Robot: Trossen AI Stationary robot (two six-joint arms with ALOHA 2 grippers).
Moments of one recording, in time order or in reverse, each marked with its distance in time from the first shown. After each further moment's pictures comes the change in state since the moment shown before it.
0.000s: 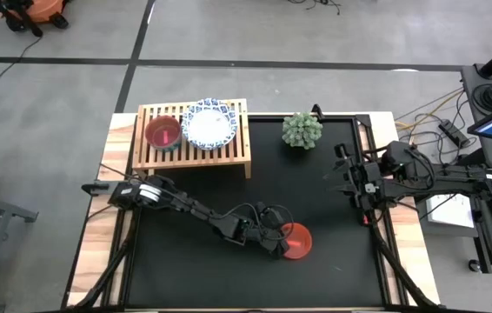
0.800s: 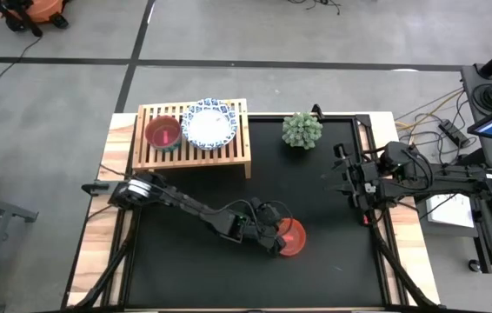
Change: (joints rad) left arm -0.001 -0.099 -0.004 -0.147 -0.013 -0.003; right arm 0.000 0.004 0.000 -0.025 0.028 -0.004
